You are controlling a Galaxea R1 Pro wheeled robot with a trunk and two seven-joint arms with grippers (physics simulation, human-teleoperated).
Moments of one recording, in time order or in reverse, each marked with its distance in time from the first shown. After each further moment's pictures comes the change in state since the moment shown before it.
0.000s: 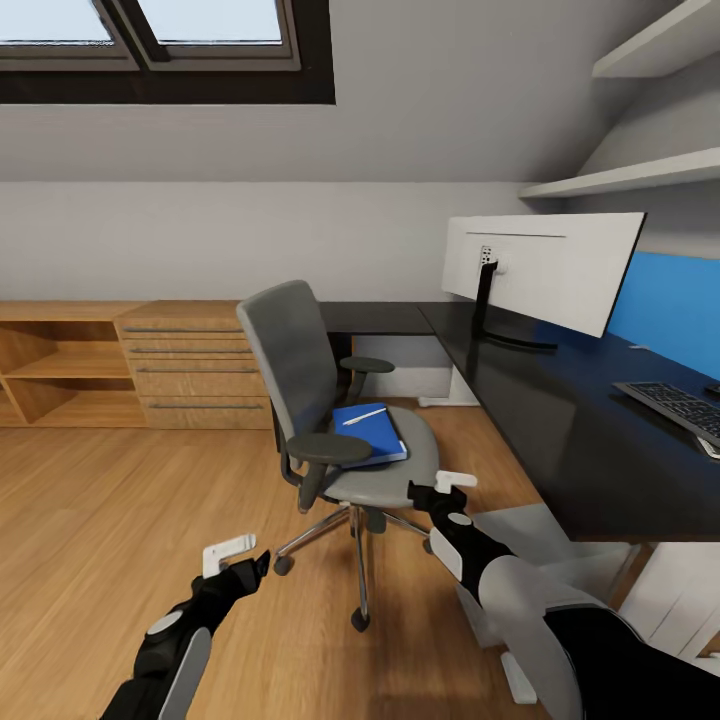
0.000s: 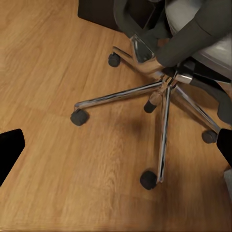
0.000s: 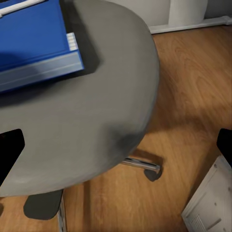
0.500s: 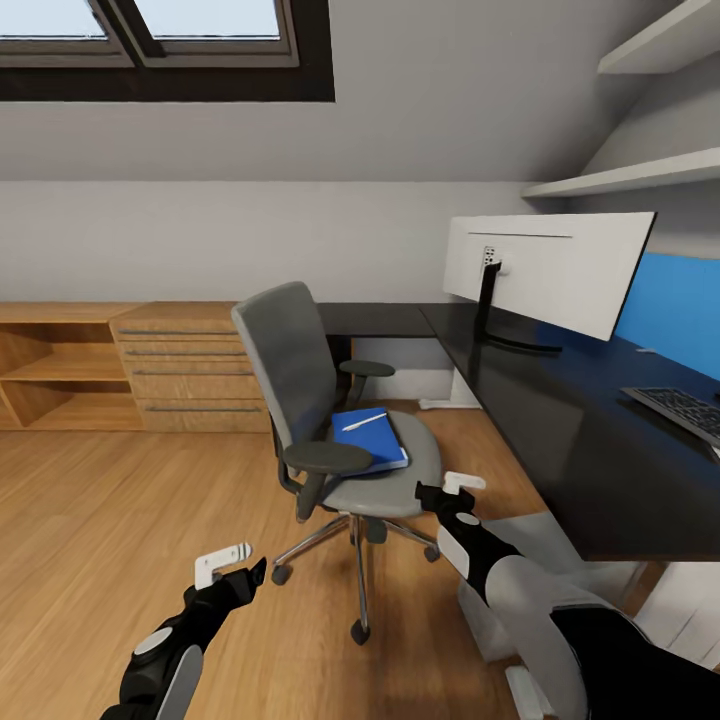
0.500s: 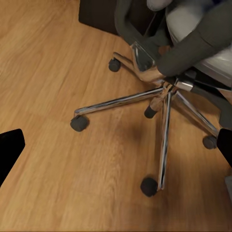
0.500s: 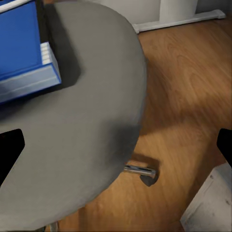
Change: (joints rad) left arm 0.063 0.004 0.001 -0.073 0.000 -0.001 0.000; right arm 0.000 -0.021 -0.034 0.001 -0.015 0.009 -0.002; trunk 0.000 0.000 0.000
